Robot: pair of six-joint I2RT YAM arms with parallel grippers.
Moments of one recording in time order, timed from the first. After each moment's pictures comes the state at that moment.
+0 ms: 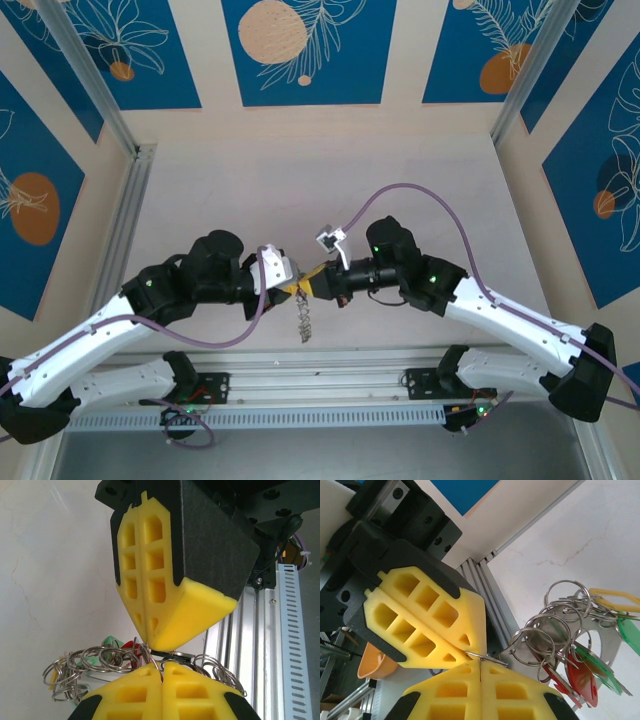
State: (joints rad) left arm -0.97 0.91 1.06 -0.76 0.26 0.26; right arm 0.91 1.06 0.90 -0.25 -0.59 0.46
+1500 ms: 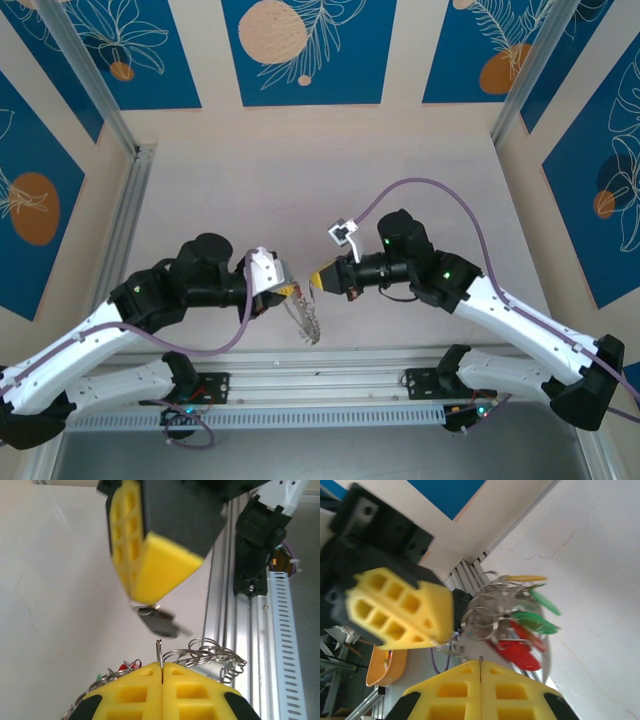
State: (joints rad) left arm -0.97 0.86 1.06 -0.76 0.27 0.27; right arm 0.86 1.01 0.97 -0.40 -0.60 0.49
